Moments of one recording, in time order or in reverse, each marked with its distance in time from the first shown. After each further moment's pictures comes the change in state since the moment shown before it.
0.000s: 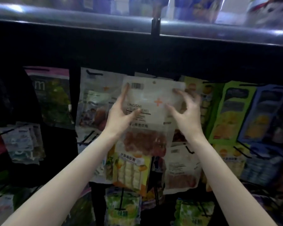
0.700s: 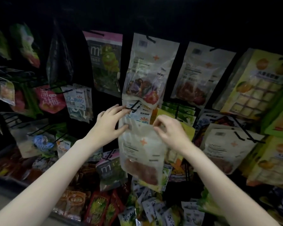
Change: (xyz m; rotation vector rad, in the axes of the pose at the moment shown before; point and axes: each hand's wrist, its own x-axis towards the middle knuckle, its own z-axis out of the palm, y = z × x) left_hand -0.119 -0.068 -0.145 0.878 -0.319 -0.199; right_hand -0.102 -0.025 0.127 -0.137 -0.703 -0.218
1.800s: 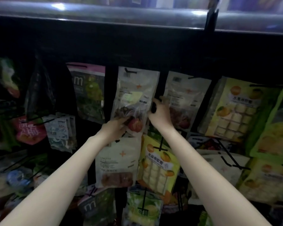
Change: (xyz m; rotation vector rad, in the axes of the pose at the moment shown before) left_hand 0.124 0.014 0.014 -0.152 -0.164 -0.143; right_hand 0.114 0.020 -0.051 0.207 0.298 0.257
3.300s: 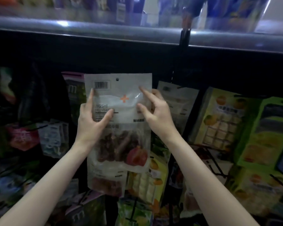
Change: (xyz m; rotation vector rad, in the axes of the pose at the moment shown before) left_hand -0.064 0.064 -0.041 -0.537 0.763 0.098; right_hand -0.035 -0.034 -0.062 0.274 0.026 -0.398
